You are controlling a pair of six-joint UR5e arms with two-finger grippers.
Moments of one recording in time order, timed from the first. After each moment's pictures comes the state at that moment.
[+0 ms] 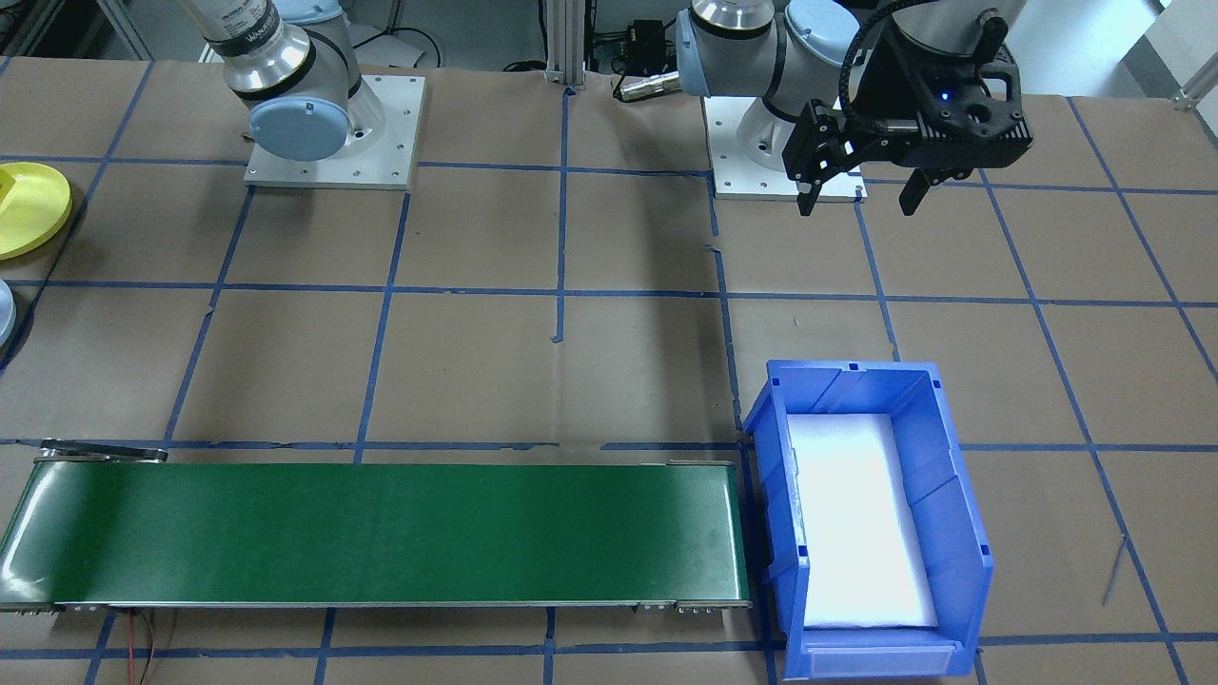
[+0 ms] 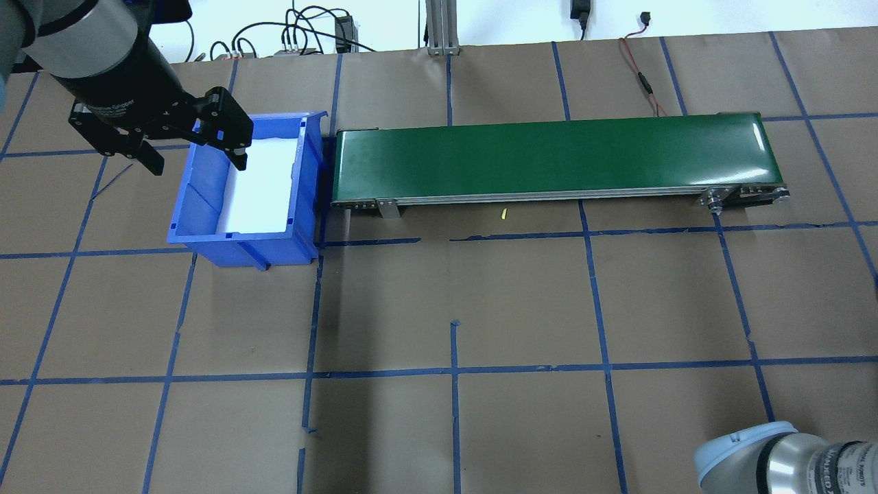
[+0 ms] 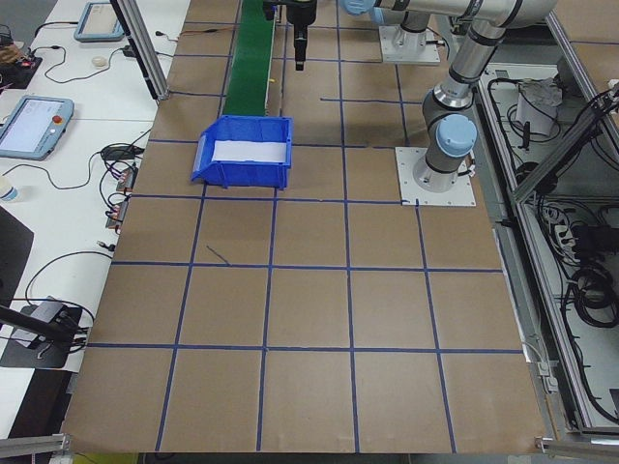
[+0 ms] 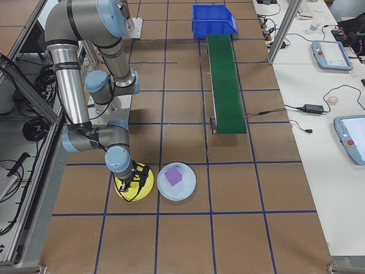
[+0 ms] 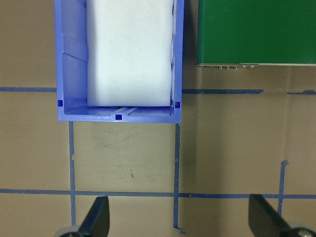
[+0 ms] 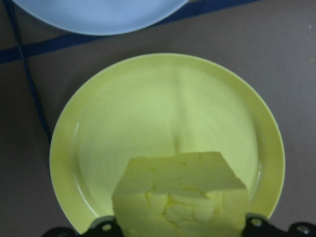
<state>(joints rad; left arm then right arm) -1.54 -1.51 -1.54 -1.63 1.59 0.00 0.18 -1.33 2.02 -2.19 -1.61 -1.20</state>
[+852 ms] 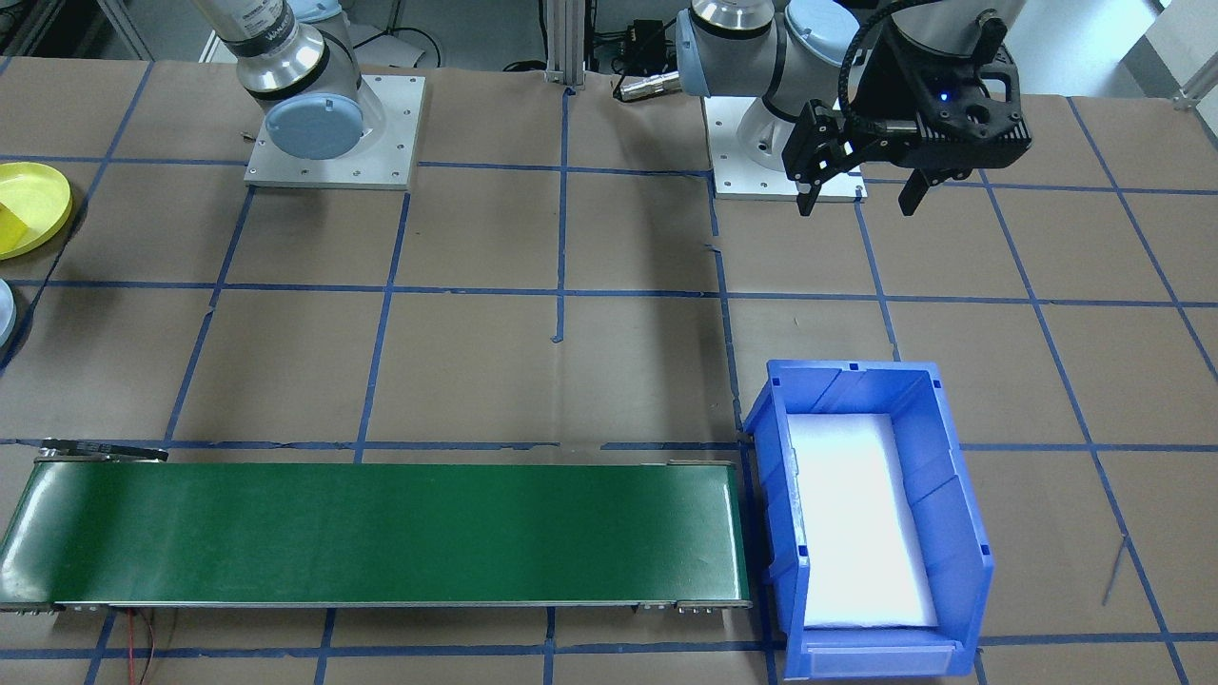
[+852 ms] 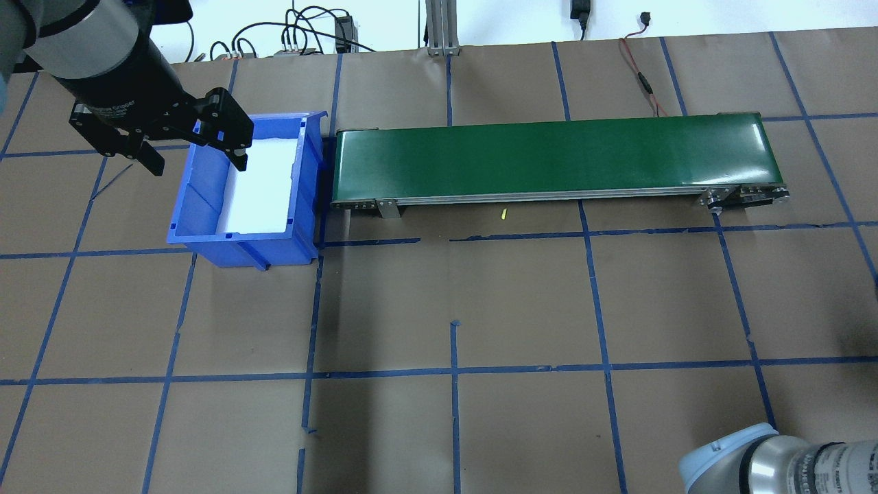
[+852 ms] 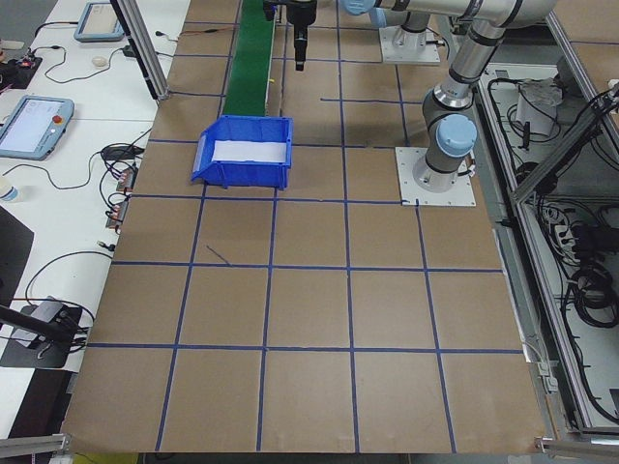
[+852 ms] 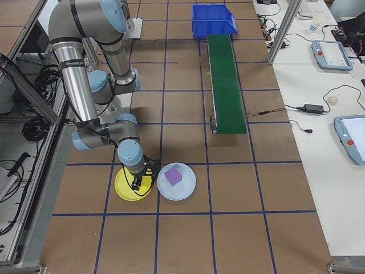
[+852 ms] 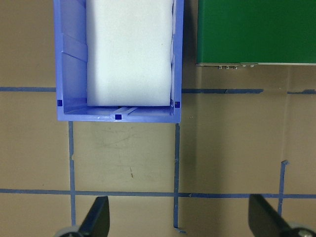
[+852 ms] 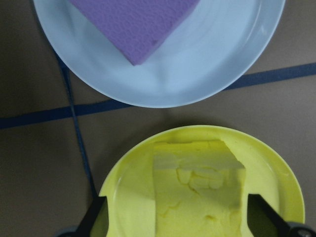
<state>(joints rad) -1.54 -1.51 -1.54 -1.63 1.59 0.00 0.34 -1.37 2.00 -2.17 -1.61 -1.10</state>
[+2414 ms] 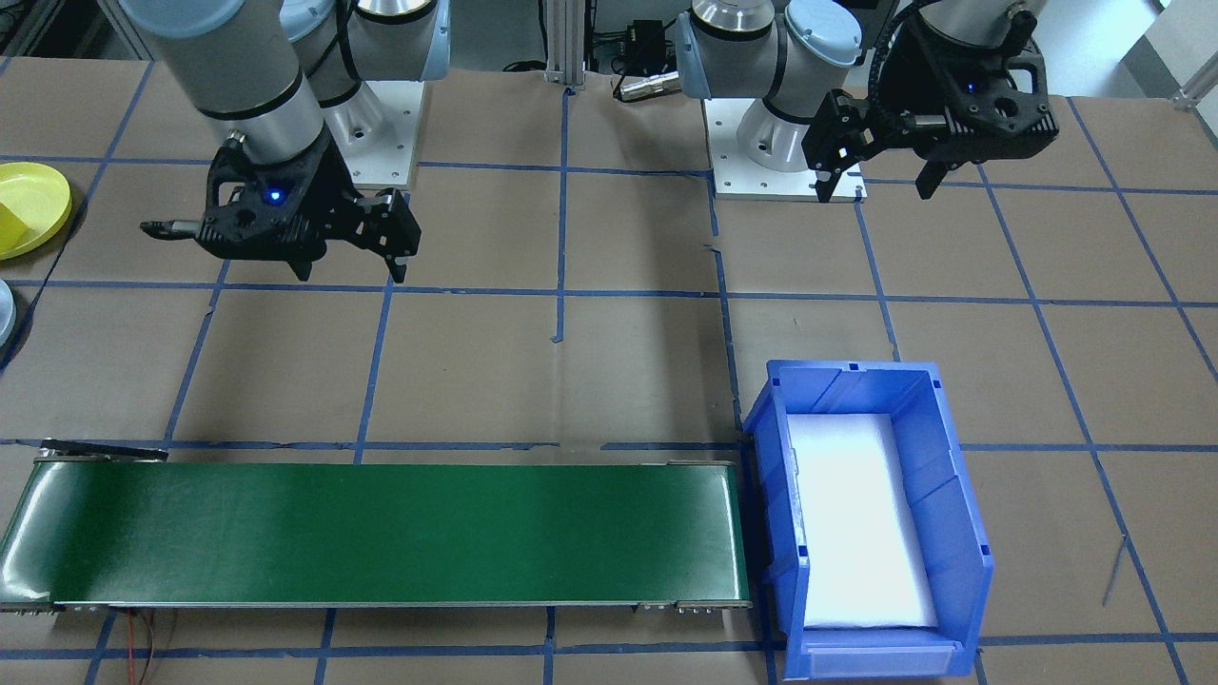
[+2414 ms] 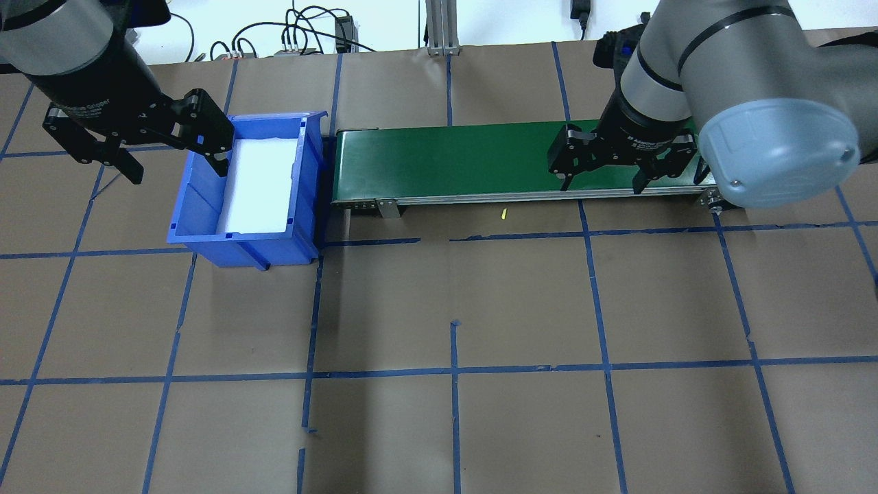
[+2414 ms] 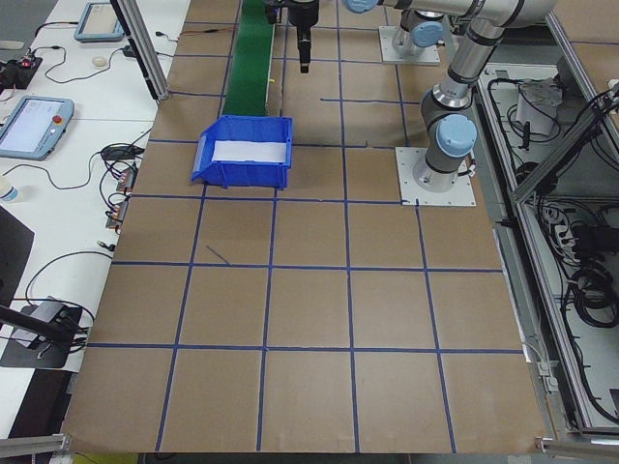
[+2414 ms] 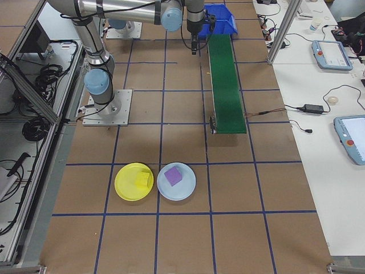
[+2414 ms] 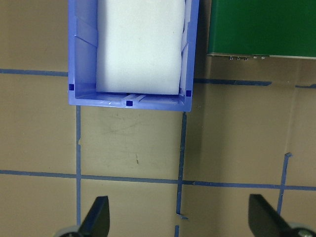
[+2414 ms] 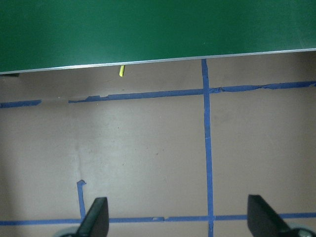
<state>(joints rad) -1.51 -1.50 -1.52 -1.71 1.60 0.00 1.64 -1.59 1.72 -1.73 -1.51 0.12</state>
